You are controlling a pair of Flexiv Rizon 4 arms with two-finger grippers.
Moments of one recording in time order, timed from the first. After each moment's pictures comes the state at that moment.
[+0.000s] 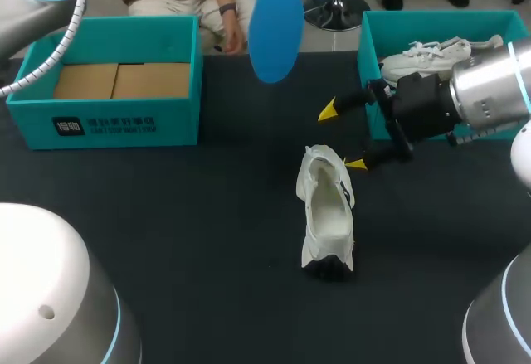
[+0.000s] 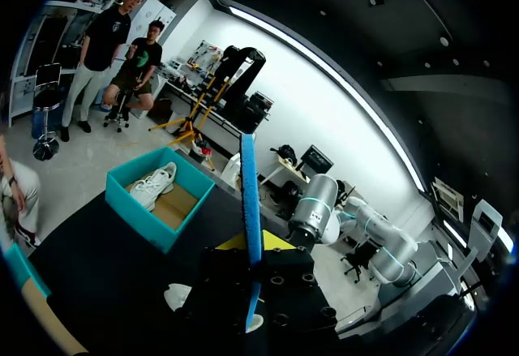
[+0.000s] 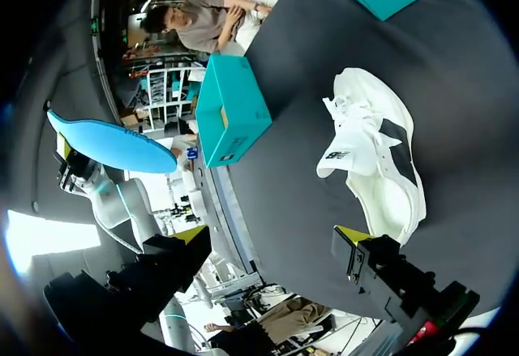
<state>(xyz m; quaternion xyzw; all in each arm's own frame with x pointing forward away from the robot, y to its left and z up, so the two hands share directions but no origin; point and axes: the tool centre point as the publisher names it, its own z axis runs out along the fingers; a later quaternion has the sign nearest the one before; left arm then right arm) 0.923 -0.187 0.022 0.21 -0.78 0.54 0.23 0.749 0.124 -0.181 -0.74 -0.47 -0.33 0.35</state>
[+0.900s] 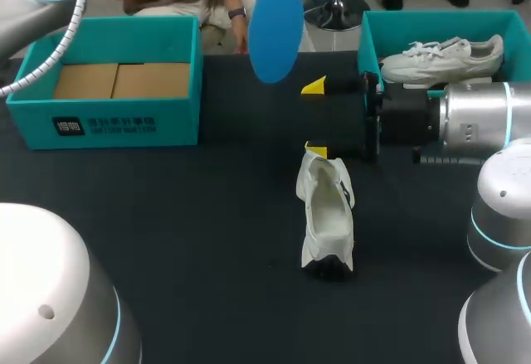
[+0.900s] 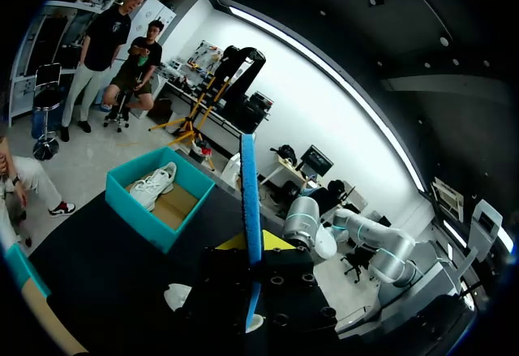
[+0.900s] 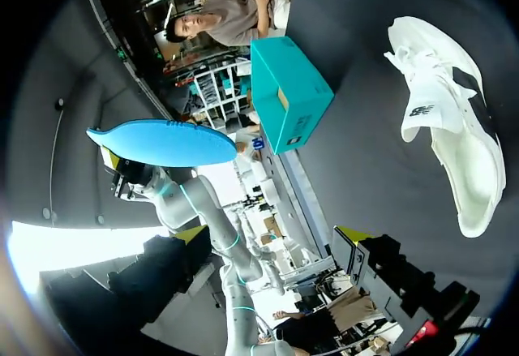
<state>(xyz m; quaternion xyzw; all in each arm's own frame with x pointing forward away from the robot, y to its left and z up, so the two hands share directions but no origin) 0.923 -0.187 0.022 0.21 -0.78 0.54 0.23 0.758 0.167 -0.142 -0.67 -0.36 -0.43 0.49</state>
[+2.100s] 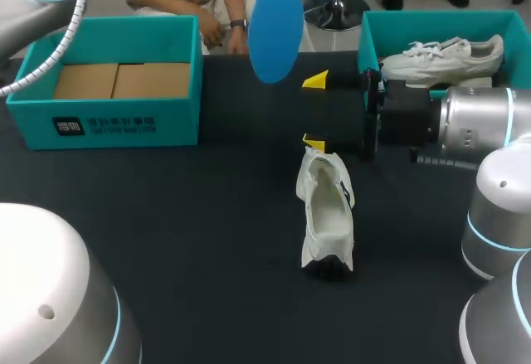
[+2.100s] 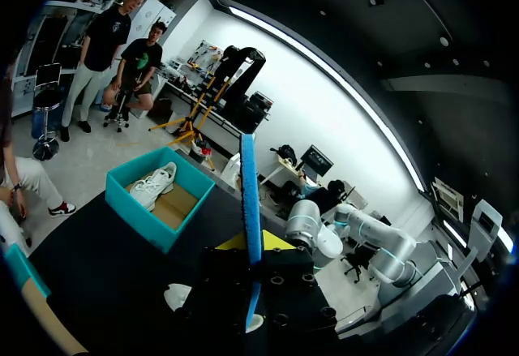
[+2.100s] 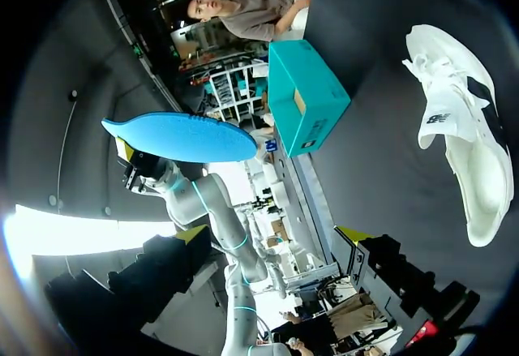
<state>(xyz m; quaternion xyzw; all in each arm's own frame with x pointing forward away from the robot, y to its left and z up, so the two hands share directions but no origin) 0.923 -0.187 0.022 0.21 -0.78 0.54 0.23 0.759 0.169 -0.131 -0.65 -0.36 -0.46 0.48</state>
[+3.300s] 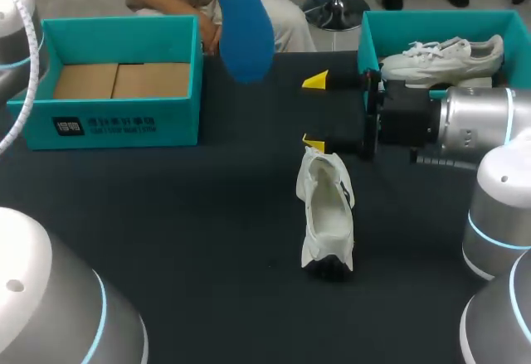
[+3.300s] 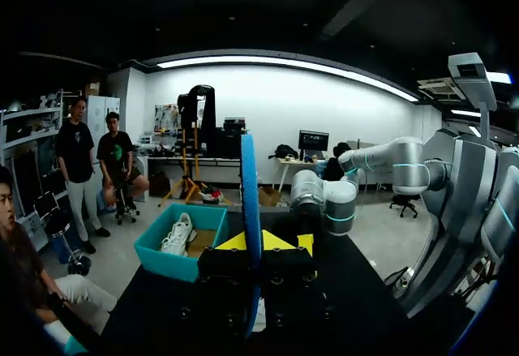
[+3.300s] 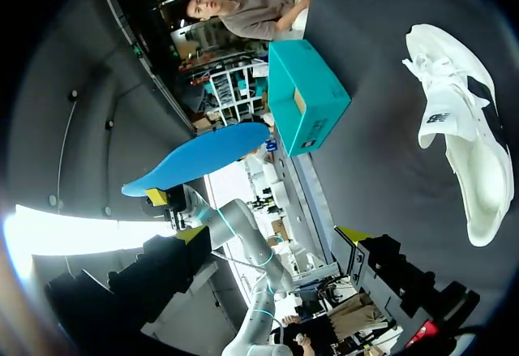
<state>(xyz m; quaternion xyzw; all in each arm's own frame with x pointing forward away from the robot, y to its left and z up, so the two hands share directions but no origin) 0.862 -0.128 0.008 0.01 -0.79 0.62 0.02 0.759 0.169 -0.131 -0.65 -0.36 -0.46 0.48</state>
